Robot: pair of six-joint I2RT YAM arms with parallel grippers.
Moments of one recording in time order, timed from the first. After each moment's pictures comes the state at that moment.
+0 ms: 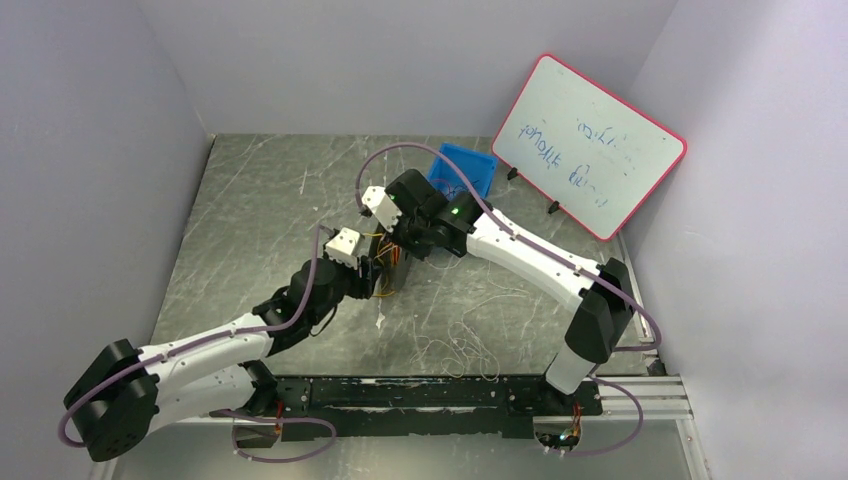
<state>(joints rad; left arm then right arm) -0.83 0.99 0.38 0.33 -0.29 -0.23 0.90 1.66 1.55 -0.83 0.03 -0.31</state>
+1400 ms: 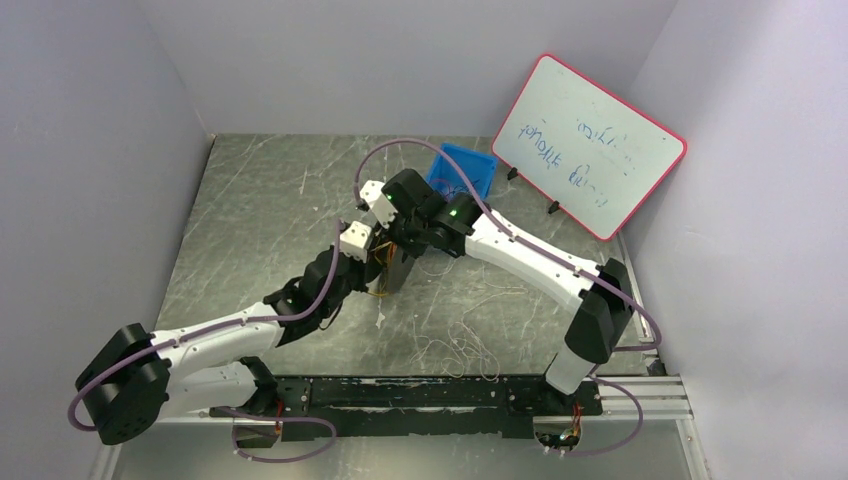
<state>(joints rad) -0.86 1.10 0.47 0.28 -0.39 -0.18 0.92 1.67 1.56 -0.79 0.04 -0.24</state>
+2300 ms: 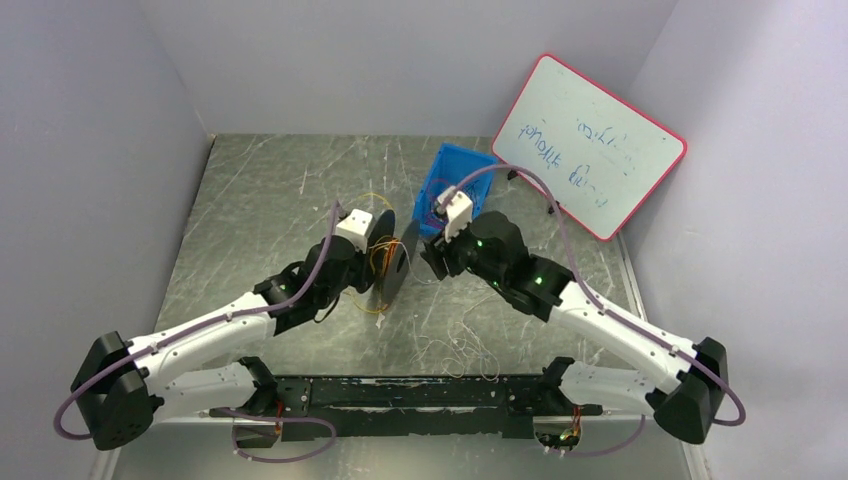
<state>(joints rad) -0.87 1.06 0.65 -0.07 -0.40 -0.26 0.87 1.10 0.96 -0.26 0.08 -0.03</state>
